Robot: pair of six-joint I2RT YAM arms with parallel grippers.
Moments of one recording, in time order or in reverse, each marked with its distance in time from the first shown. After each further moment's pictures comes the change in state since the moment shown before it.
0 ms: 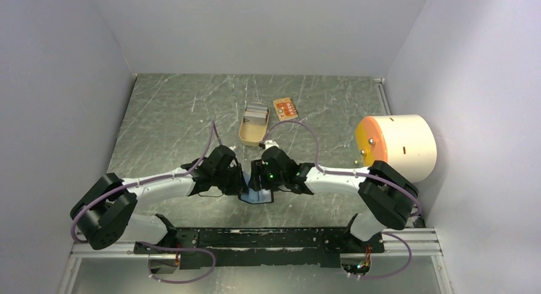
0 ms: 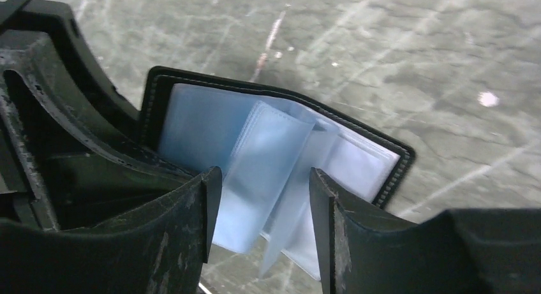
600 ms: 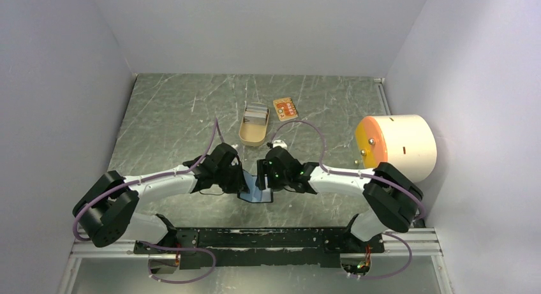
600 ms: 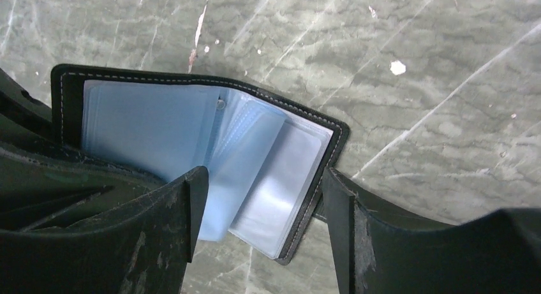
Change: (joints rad) left arm 0.000 0.014 0.036 -0.038 -0.010 0.031; right arm -0.031 -0.036 -0.043 -0.042 0.057 0.027
